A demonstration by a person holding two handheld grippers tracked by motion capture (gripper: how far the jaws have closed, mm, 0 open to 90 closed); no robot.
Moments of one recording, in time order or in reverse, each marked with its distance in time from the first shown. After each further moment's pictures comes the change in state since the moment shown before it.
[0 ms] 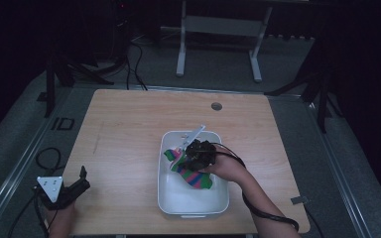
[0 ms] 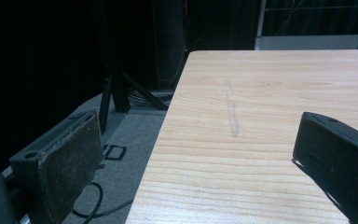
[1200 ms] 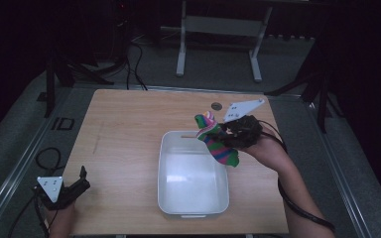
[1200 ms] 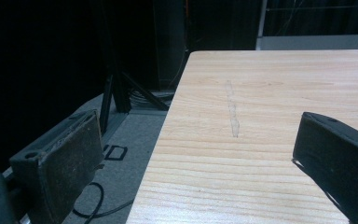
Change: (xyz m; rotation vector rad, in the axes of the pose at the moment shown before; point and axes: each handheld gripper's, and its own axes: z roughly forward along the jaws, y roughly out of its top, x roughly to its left) left arm 0.000 0.000 0.000 -0.003 0.003 0.001; right arm -0.015 -0.009 -0.144 -0.226 -0.205 0.019
